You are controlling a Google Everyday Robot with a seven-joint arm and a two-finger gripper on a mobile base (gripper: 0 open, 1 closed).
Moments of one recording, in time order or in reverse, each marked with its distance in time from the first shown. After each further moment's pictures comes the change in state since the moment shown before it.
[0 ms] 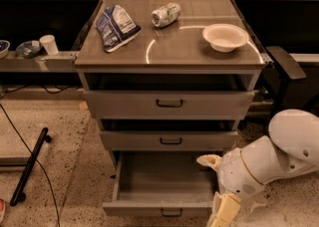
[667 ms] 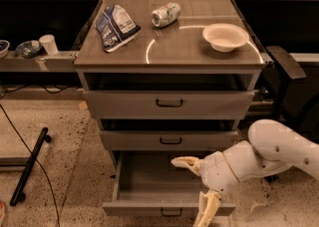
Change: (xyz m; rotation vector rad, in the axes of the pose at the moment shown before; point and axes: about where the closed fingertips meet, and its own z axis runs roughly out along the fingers) arm -0.016 -0.010 0.050 -0.174 -0.278 -0.201
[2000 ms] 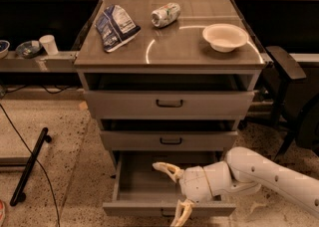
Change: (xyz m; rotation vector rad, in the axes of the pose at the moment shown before) arm 0.016 -0.034 0.084 0.050 -0.295 -0.151
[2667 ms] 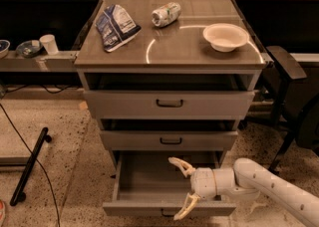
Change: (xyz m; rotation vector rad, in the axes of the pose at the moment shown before) arm 0.094 -0.056 -0.027 0.159 -0.101 -0.060
